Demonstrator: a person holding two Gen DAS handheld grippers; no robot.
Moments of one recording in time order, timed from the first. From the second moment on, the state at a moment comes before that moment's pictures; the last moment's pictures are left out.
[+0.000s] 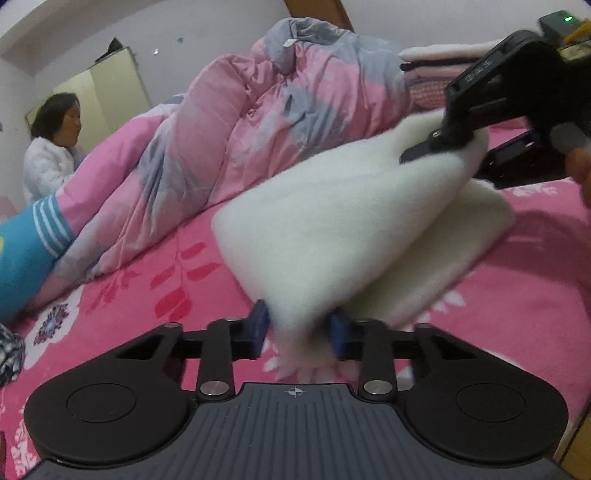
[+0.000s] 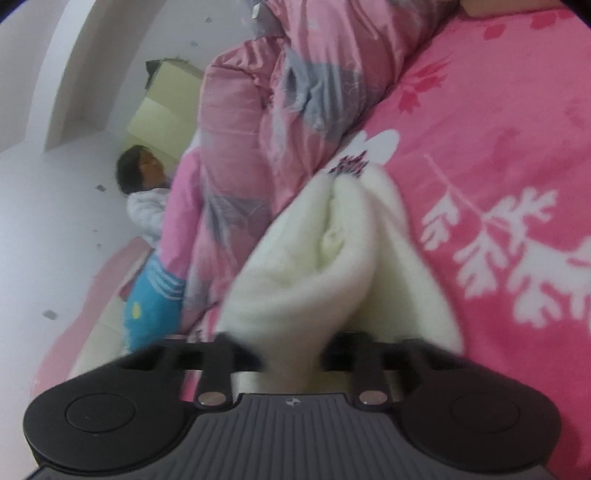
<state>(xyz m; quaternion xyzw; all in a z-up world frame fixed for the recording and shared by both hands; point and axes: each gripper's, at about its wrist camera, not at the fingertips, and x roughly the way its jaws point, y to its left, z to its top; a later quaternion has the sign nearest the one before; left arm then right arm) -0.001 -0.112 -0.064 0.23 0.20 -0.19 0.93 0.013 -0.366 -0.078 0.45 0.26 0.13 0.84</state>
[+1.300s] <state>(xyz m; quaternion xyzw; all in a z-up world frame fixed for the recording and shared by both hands) 0.000 -0.177 -0.072 0.26 0.16 -0.24 0.92 -0.019 -0.409 -0.137 0.49 0.20 0.18 0.83</state>
